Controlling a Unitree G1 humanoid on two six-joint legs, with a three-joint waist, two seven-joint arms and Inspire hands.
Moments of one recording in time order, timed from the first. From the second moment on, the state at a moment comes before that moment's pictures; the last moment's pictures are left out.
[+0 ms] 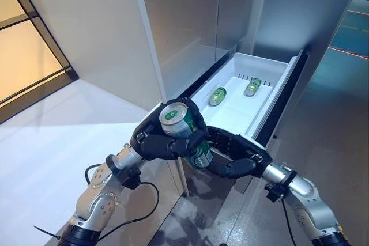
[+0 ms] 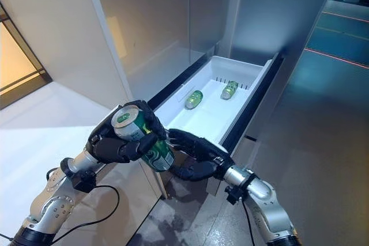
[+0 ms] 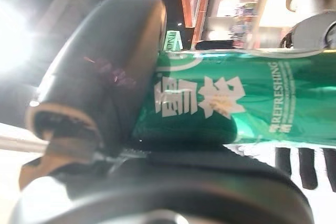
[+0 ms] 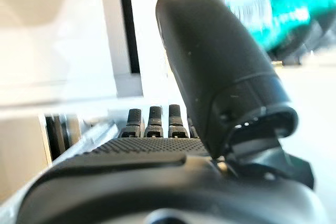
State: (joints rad) left arm -0.04 0.51 -0.16 -0.27 -0.90 -0.01 -0.61; right arm 0.01 -0.51 0.24 -0.05 0.45 -0.03 0.57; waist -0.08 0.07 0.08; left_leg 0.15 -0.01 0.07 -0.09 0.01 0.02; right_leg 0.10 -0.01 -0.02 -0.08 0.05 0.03
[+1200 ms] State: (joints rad) left arm -0.05 0.57 -0.22 -0.15 -0.77 -0.01 -0.49; right arm -0.13 -0.54 0.38 -0.05 0.42 0.15 0.61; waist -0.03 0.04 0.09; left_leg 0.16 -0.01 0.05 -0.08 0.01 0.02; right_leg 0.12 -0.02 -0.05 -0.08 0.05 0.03
